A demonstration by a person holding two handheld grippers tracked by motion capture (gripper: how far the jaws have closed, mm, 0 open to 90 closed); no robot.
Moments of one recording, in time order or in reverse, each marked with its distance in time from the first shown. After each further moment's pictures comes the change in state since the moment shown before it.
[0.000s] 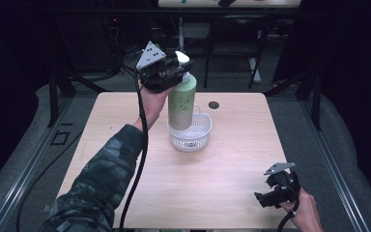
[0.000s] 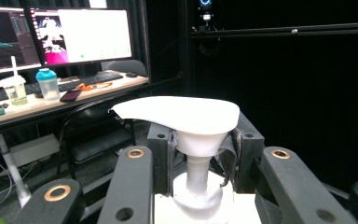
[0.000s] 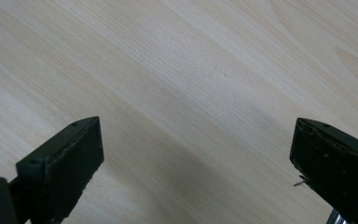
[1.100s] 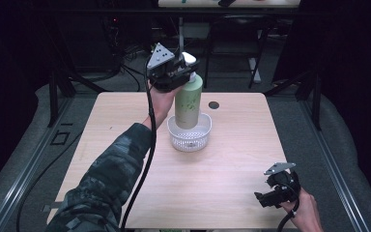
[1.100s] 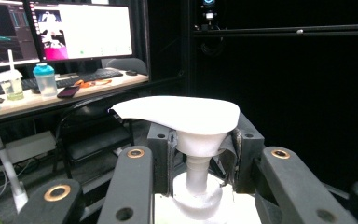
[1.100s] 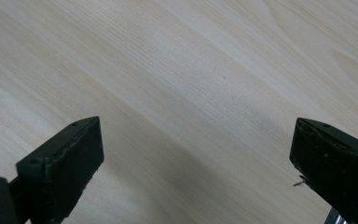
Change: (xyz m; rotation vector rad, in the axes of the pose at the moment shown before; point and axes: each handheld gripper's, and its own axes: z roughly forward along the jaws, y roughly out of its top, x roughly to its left) left arm -0.001 -0.012 0.024 -0.001 0.009 -0.030; right arm 0.000 0.000 -0.002 -0.009 -0.008 -0.004
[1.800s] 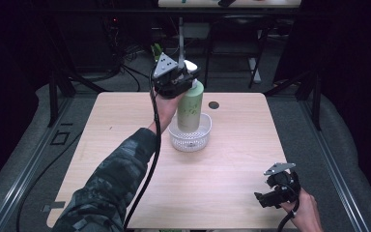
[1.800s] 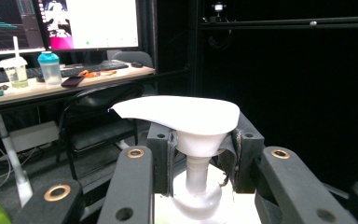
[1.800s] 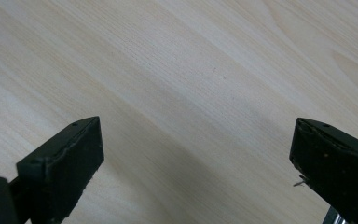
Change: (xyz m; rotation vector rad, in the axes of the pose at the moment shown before) left arm -0.001 -0.031 0.013 0.013 0.029 -0.014; right arm 0.002 0.000 -0.001 0.000 0.001 0.004
